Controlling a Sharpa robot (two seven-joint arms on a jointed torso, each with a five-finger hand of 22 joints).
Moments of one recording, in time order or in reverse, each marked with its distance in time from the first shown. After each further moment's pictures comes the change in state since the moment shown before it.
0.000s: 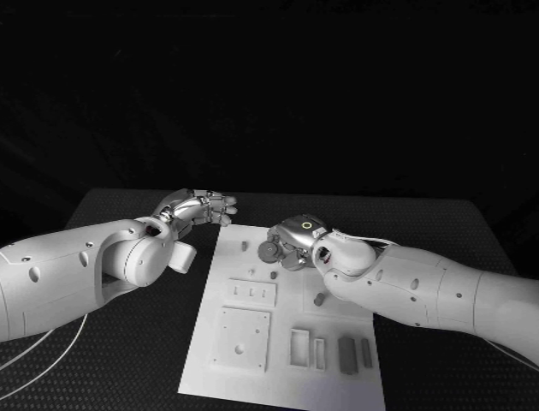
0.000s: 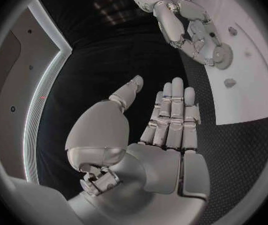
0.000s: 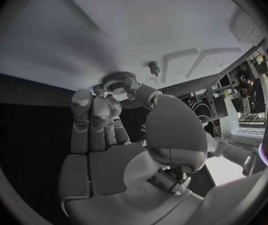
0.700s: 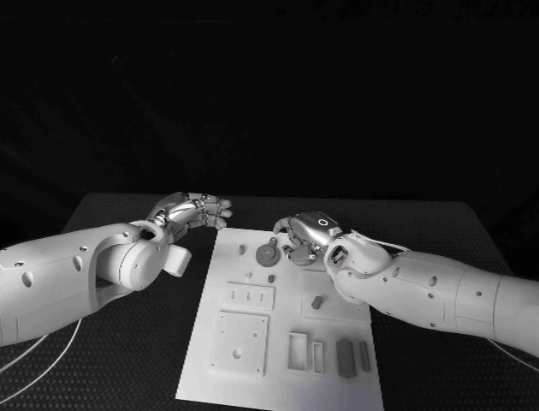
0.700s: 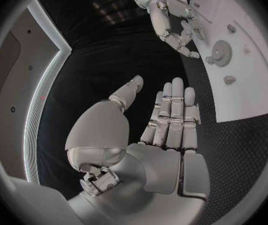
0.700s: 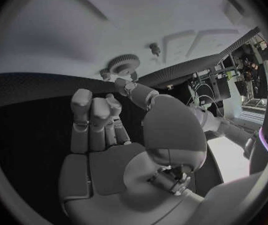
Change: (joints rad) left arm 0.000 -0.011 0.000 -0.005 0.000 -0.001 0.000; left_hand 0.000 0.000 0.000 0.000 0.000 0.000 0.000 0.000 0.001 0.000 0.000 0.000 0.000 0.000 0.000 0.000 0.001 -0.006 -0.004 -0.004 0.000 -0.001; right arm 0.004 -0.075 0.001 0.053 0.181 -0.169 0.077; right_hand -0.015 0.049 0.059 -0.031 0.123 0.016 -0.016 0.018 -0.009 -0.005 -0.002 0.005 -0.010 0.004 0.003 -0.006 0.012 0.000 -0.004 0.002 -0.001 0.000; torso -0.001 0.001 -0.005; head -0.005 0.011
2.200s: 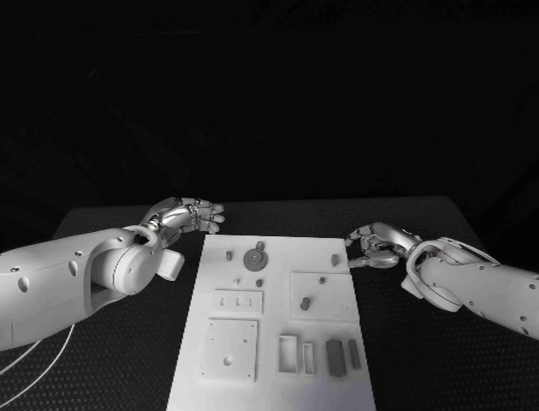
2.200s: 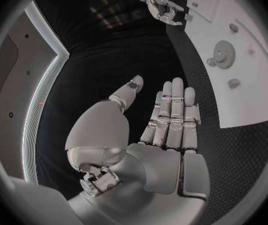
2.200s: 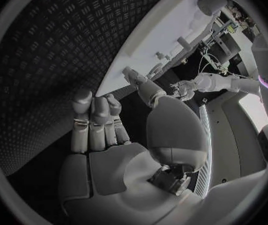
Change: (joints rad) left arm -0.010 -0.004 -0.005 -0.031 -0.002 0.013 0.002; left_hand 0.000 0.000 0.000 0.000 0.000 0.008 -0.007 0.000 0.010 0.031 -0.023 0.017 0.012 0.000 0.000 -0.008 0.009 0.000 0.000 0.000 0.004 -0.003; right arm -0.065 -0.301 0.064 -0.041 0.459 0.240 0.270; right_hand -0.058 -0.026 -0.282 -0.054 -0.031 0.008 -0.008 0.012 -0.011 -0.006 -0.004 0.009 -0.007 -0.035 0.009 -0.023 0.032 -0.009 -0.044 -0.006 -0.015 0.001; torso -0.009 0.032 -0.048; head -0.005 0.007
